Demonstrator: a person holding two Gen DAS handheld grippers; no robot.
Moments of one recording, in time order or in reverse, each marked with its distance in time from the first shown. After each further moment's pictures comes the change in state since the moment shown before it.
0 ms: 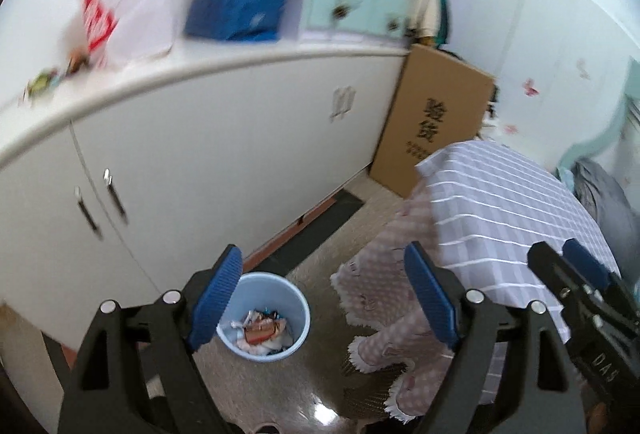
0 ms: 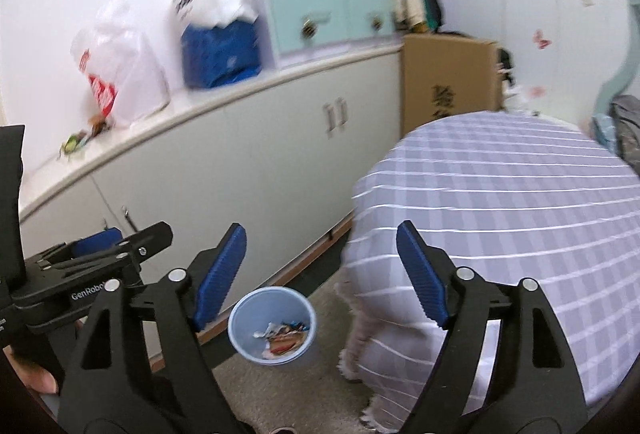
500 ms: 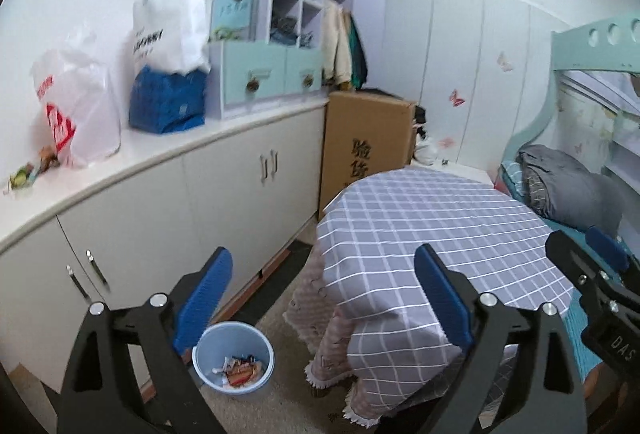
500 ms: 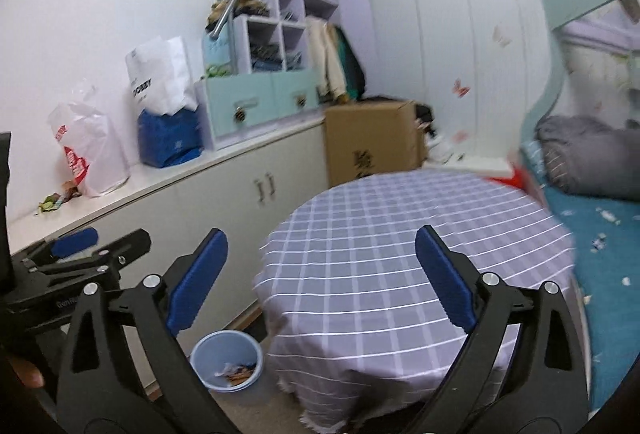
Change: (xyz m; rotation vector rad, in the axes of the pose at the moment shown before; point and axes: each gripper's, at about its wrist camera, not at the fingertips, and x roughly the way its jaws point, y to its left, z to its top) left arm -0.119 -0.106 -0.016 0.187 -0.201 -0.128; right arm -0.171 -0.062 -0.005 0.060 -0.255 -0.203
